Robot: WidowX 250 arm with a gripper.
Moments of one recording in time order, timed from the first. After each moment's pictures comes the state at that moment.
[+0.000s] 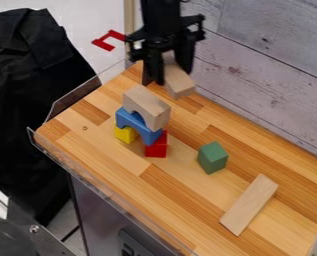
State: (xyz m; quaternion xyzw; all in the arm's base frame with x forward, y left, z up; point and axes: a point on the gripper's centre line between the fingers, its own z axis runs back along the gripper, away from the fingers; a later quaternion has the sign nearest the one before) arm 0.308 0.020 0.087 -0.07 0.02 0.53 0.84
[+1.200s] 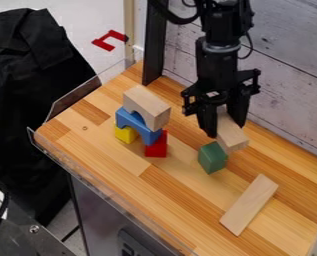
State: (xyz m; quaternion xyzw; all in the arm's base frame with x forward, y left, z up) arm 0.305 -0.057 0.044 -0.10 0.07 0.50 0.86
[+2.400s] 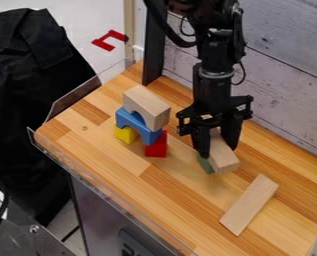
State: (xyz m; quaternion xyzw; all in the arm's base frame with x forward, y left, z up) arm 0.297 -0.056 0.009 -0.07 0.11 0.48 0.87
